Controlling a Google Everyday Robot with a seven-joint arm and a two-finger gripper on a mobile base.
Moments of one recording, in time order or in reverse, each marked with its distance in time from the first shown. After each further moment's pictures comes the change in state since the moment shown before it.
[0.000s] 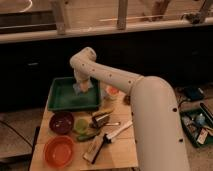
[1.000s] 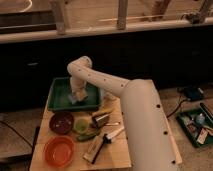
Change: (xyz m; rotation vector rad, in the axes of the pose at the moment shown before) arm -0.029 0.030 0.063 -0.139 -0.110 -0.036
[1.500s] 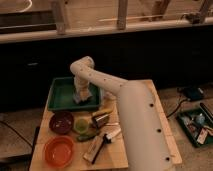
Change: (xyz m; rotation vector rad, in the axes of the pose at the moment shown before) arm 0.038 -0.003 0.009 -0.027 0.053 0.075
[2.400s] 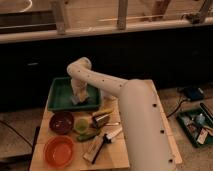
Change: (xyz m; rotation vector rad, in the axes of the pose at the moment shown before) arm -0.016 0.022 -0.007 -0.006 -0.002 -0.060
